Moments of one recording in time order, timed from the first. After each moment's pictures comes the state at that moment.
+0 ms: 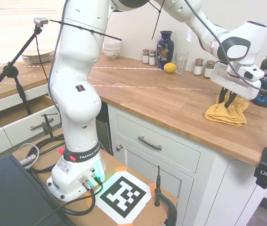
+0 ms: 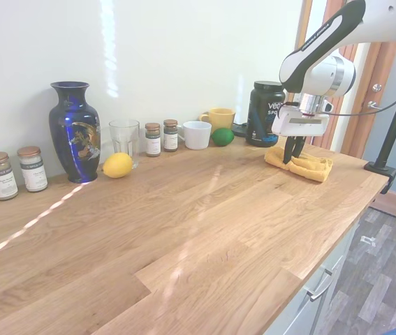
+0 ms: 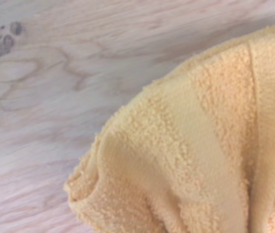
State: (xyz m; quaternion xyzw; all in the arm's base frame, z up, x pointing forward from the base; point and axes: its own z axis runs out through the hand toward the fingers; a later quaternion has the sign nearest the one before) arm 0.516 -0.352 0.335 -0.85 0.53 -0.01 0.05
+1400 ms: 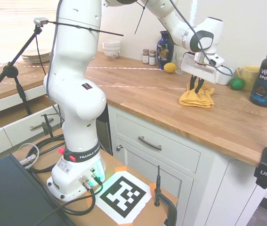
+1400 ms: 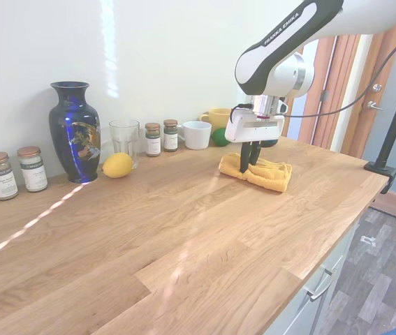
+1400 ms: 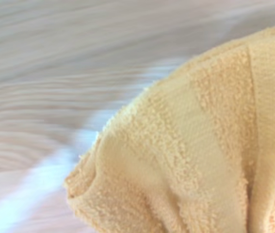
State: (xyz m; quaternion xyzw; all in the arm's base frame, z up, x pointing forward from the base) arm 0.577 -0.179 0.338 -0.89 0.45 0.00 0.05
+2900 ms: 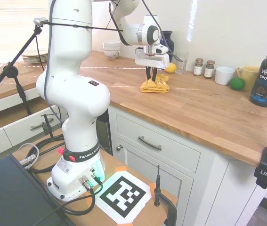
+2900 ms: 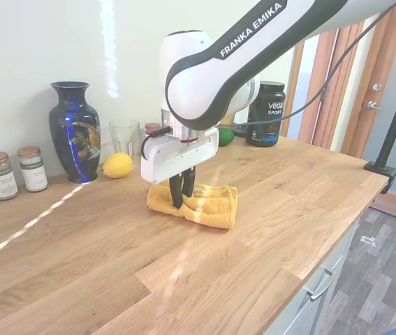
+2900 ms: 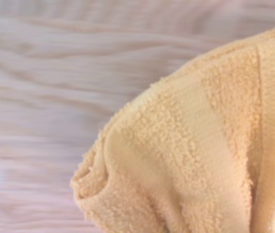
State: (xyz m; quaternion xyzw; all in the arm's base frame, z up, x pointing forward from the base) arm 0.572 0.101 0.334 -0.94 0.34 -0.03 -0.02
